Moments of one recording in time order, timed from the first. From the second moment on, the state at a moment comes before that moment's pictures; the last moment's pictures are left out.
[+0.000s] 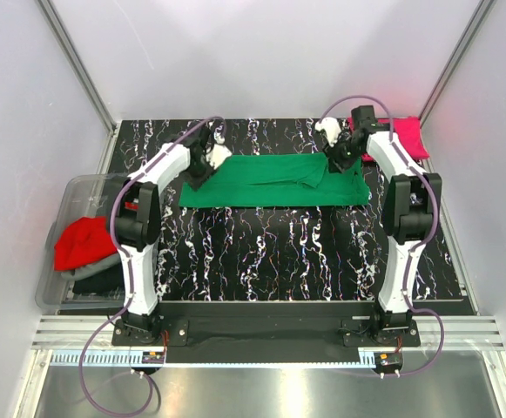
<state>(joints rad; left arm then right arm) -0.26 2.06 1.71 -0.84 -0.05 0.57 0.08 2.11 1.82 -0.76 -0.42 -0.75</state>
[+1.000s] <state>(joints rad) -0.24 2.13 1.62 -0.86 -0.01 0.50 0.16 2.54 2.46 -0.88 -0.48 -0.64</state>
